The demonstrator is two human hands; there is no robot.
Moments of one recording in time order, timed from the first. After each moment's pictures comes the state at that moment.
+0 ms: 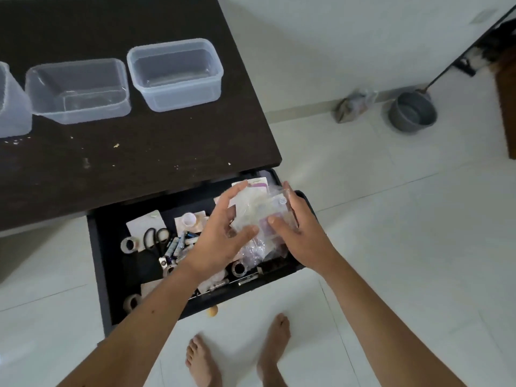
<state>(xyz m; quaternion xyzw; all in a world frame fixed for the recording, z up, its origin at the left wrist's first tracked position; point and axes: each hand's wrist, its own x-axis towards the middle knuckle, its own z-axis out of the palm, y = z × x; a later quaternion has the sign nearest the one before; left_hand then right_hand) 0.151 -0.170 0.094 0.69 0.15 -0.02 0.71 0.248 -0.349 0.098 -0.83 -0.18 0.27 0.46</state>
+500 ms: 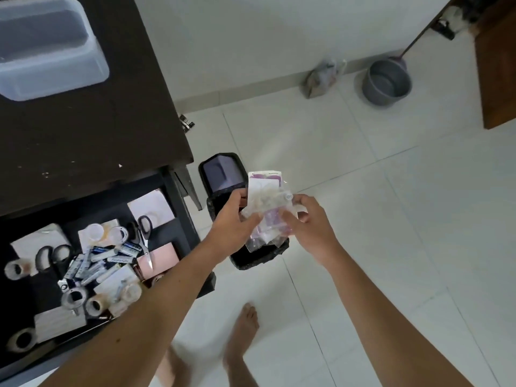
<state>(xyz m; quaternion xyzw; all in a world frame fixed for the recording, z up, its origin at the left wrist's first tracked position) 0.292 -0.315 0.024 0.69 0.24 -0.12 0.67 0.358 -0.499 0.024 -0.82 0.03 0.26 0.51</state>
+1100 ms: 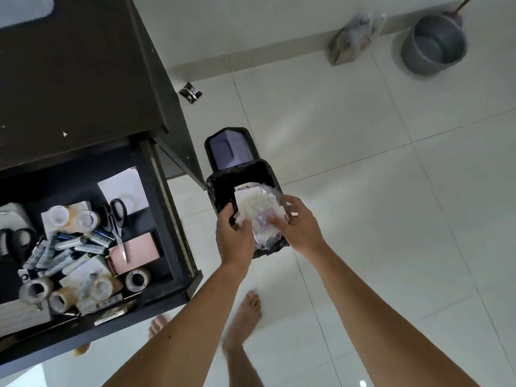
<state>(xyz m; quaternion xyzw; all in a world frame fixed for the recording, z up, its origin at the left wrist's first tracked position) 0.282 -0.387 -0.098 0.57 0.54 0.01 0.62 0.369 -0.512 -0.111 -0.84 0.00 0.33 0.44</state>
